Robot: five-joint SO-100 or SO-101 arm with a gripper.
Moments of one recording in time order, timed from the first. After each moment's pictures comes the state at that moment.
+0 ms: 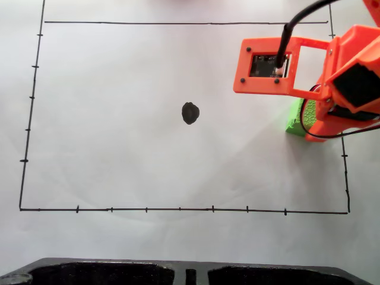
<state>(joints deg) -39.6 69.0 79.7 75.2 62.1</state>
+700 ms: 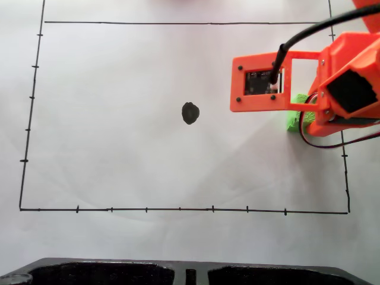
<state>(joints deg) -37.8 68.8 79.2 75.8 51.0</state>
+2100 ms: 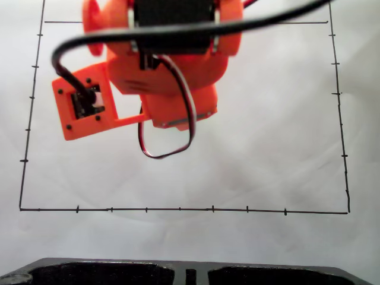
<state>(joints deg) -5.1 85.6 98.8 79.7 1.4</state>
